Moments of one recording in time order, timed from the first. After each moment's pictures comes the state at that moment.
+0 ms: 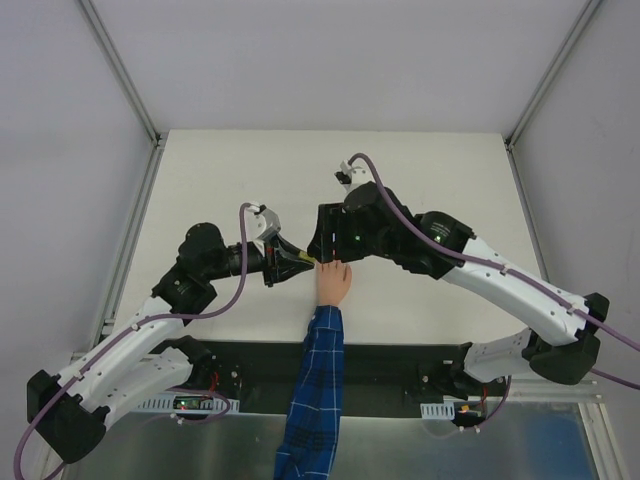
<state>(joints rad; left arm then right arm) -0.61 0.81 0.64 0.09 0.72 -0.17 1.08 1.35 1.55 -0.86 0.17 0.69</state>
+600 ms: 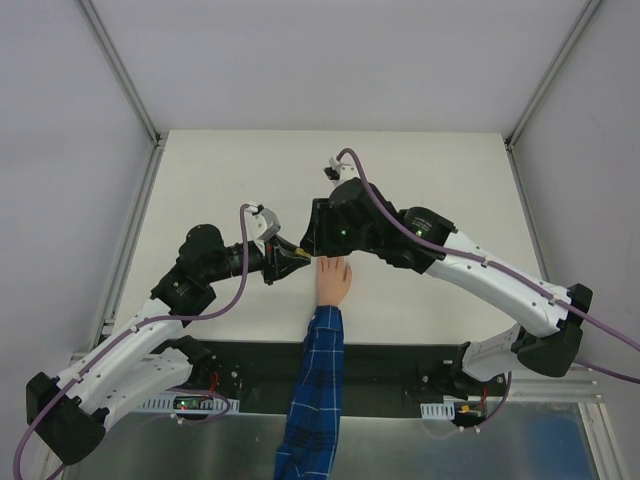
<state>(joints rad) -0.61 0.78 0.63 0.05 0.62 -0.12 1.08 1.43 1.59 -0.81 0.18 0.75</state>
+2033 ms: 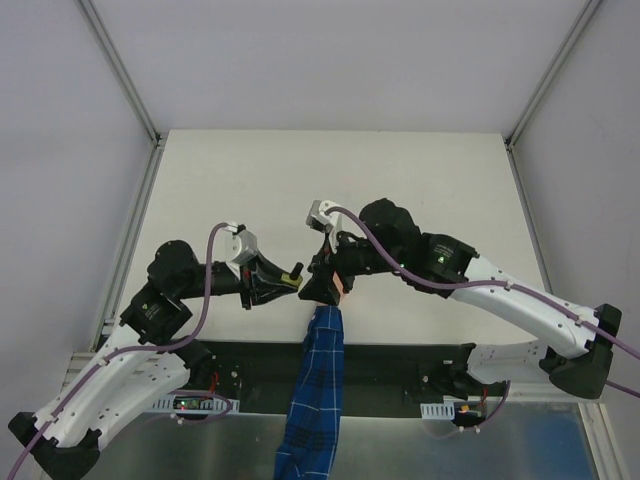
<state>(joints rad) -0.62 0.58 0.67 -0.17 0.85 -0.19 1.07 1.23 1.27 -0.49 -0.46 0.10</state>
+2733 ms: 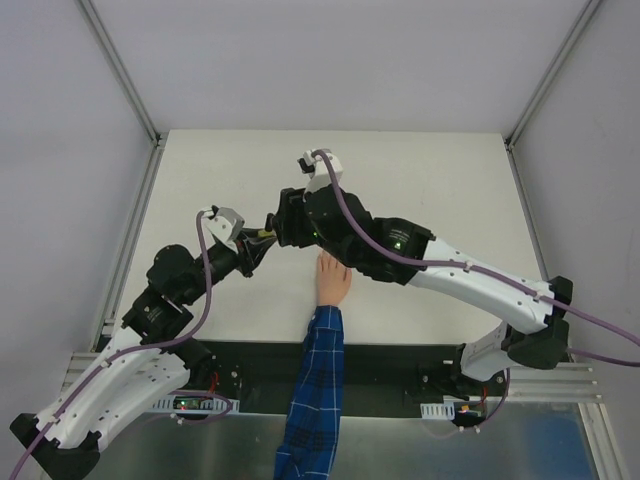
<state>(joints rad) -0.62 0.54 0.63 -0.11 0.16 -0.06 1.23 1.50 1.67 -0.57 0.48 0.58</state>
